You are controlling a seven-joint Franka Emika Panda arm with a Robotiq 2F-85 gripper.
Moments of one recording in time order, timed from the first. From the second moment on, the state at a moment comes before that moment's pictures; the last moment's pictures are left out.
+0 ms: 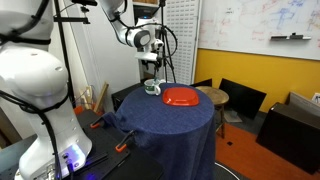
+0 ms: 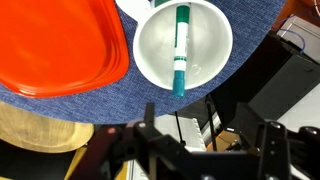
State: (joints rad) arm 0.06 0.28 0.11 -2.21 0.20 2.81 -0.36
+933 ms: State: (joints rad) arm 0.03 0.41 0.15 -2.15 0.20 2.80 -0.30
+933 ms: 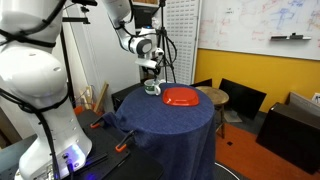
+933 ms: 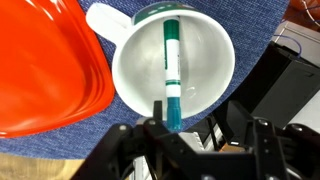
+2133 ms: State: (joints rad) arm 0.01 0.48 0.16 -2.11 0.20 2.78 -0.23
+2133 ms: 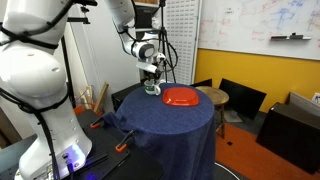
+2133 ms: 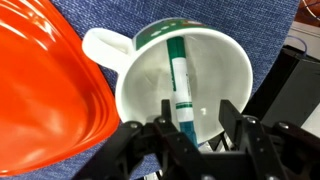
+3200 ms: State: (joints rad) arm 0.01 0.56 0.16 -1.99 0.19 2.69 -0.23
